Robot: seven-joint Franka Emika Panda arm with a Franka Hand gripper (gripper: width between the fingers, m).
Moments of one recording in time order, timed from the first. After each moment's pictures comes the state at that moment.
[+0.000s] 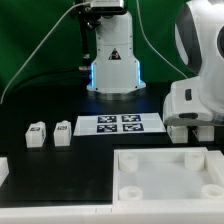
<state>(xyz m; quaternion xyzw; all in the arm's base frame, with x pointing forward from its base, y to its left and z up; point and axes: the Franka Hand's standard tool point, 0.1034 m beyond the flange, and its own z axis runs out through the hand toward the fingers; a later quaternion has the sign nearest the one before) 0.384 0.188 0.010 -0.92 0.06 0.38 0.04</state>
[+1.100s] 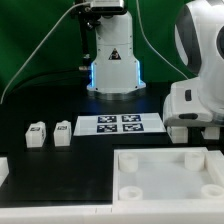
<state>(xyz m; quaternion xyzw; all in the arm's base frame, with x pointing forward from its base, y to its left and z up) 0.385 0.188 0.010 -0.92 0.06 0.38 0.04</state>
